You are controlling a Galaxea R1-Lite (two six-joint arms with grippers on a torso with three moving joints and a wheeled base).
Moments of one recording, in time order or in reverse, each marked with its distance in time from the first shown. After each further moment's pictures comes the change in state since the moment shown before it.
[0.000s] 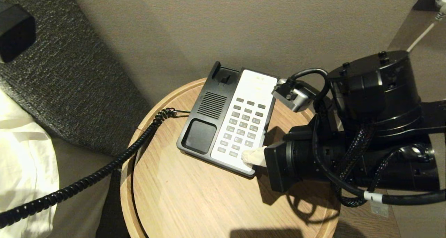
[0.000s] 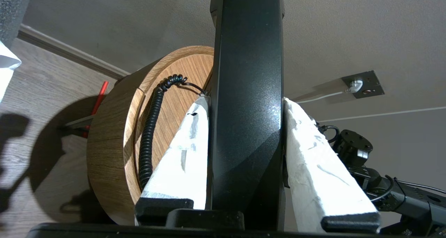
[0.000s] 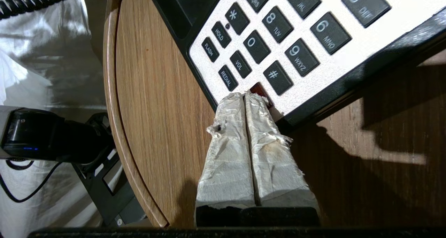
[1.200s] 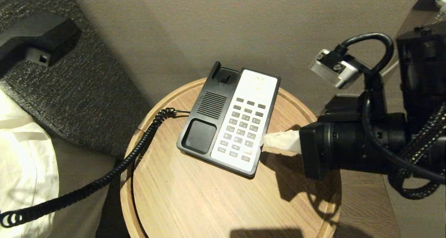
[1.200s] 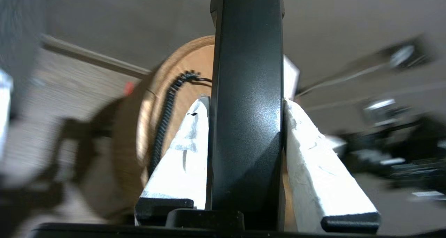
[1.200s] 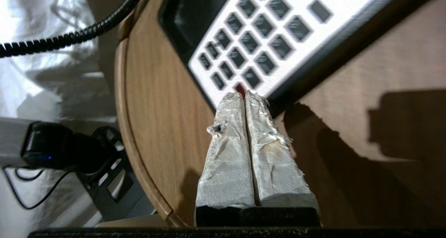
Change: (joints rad) left arm 0.000 0.119 -0.013 -0.010 -0.006 0.151; right arm -0.013 -0.135 -0.010 0.048 -0.043 0.003
